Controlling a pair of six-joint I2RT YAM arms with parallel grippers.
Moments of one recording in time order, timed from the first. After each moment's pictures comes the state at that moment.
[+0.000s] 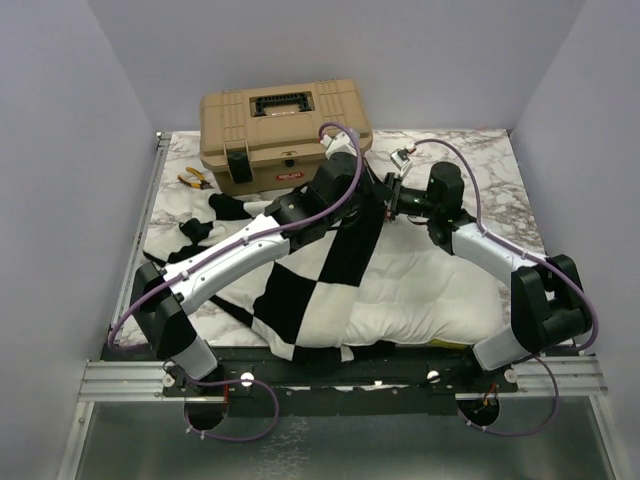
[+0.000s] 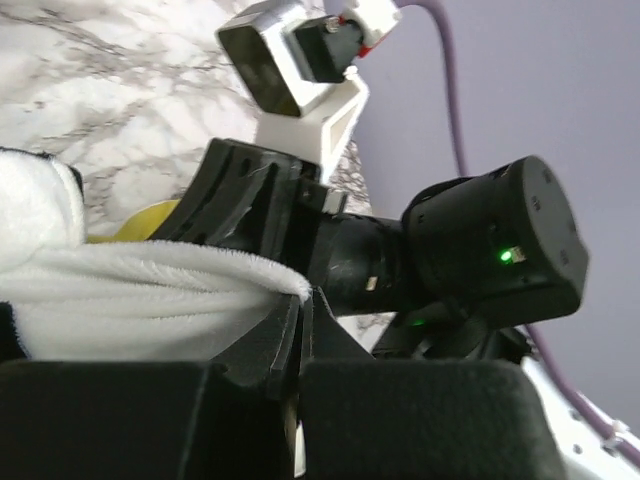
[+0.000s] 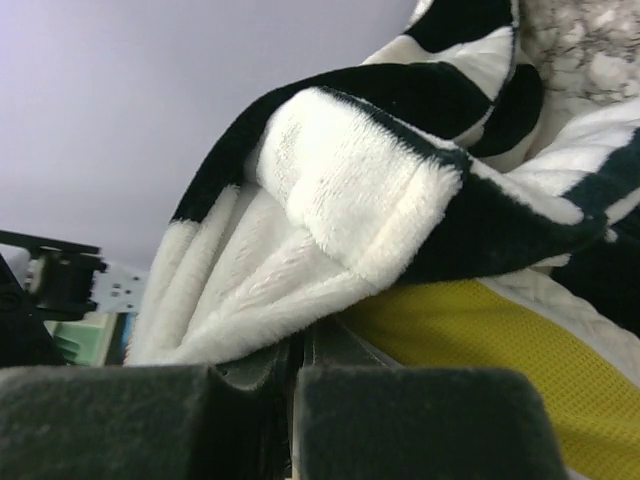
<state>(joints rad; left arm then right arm) -0.92 1.57 1.49 -0.25 -0.17 -0.94 0.35 1.53 0.93 0.43 -0.96 0.92</state>
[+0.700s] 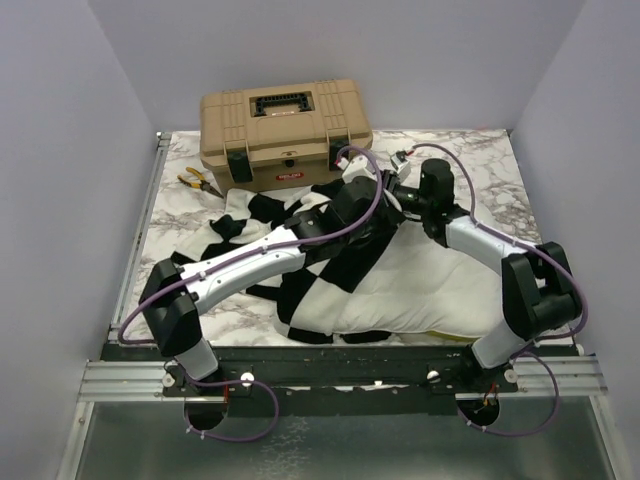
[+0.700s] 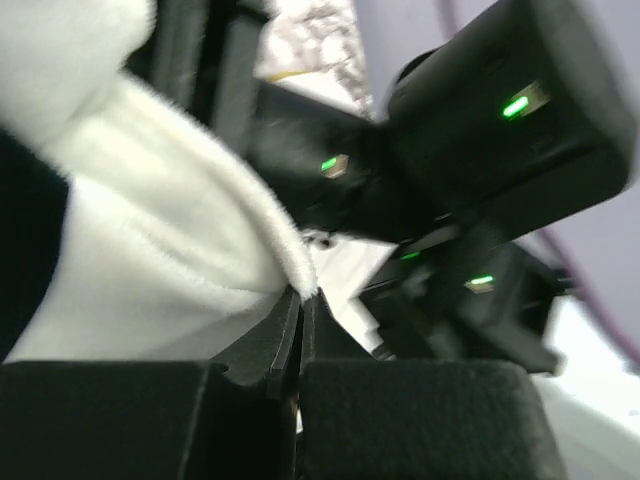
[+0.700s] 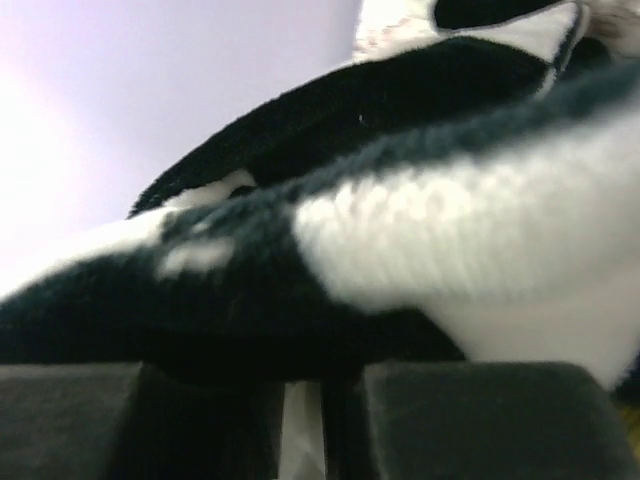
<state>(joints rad) -1.01 1.67 1.53 -0.24 -0.18 -0.98 0.34 1.62 0.94 0.53 -0.86 1.14</state>
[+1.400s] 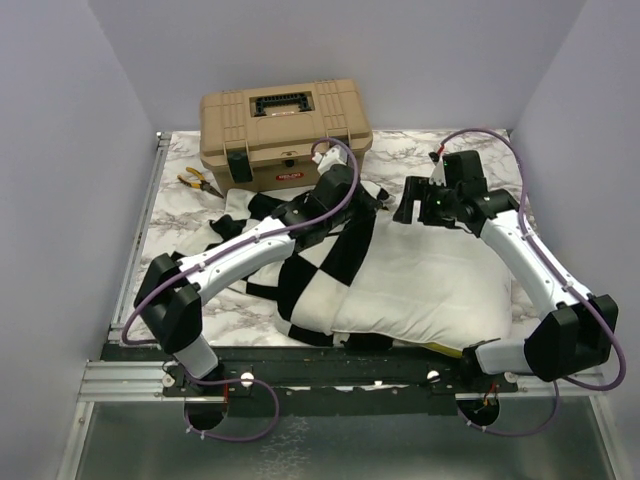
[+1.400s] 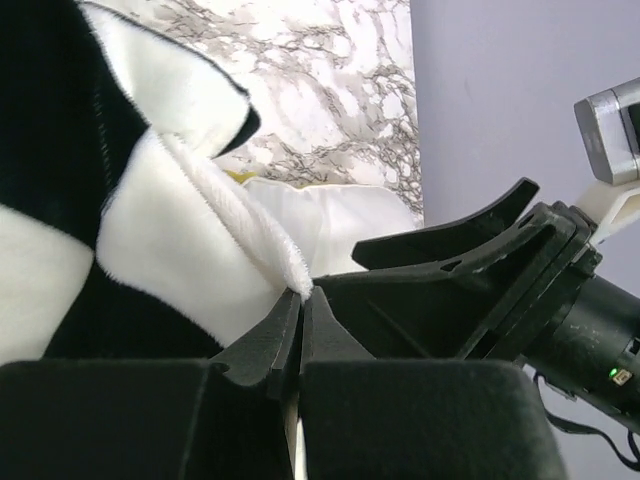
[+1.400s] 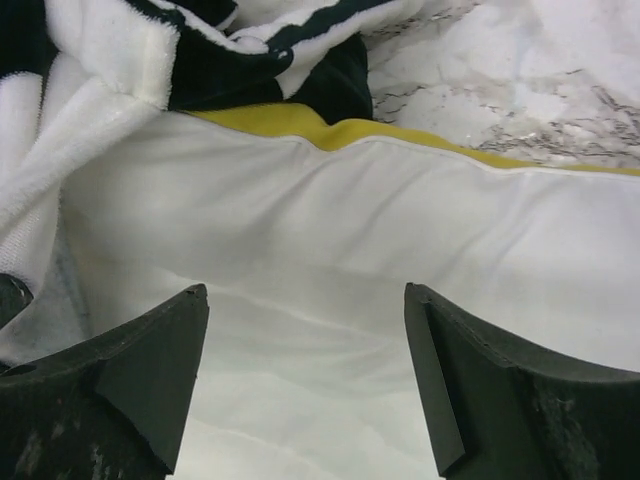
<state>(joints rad) -0.86 1.60 1.35 -0.18 -0.16 -1.02 0.27 1.36 1.19 -0.64 -0.20 0.32</state>
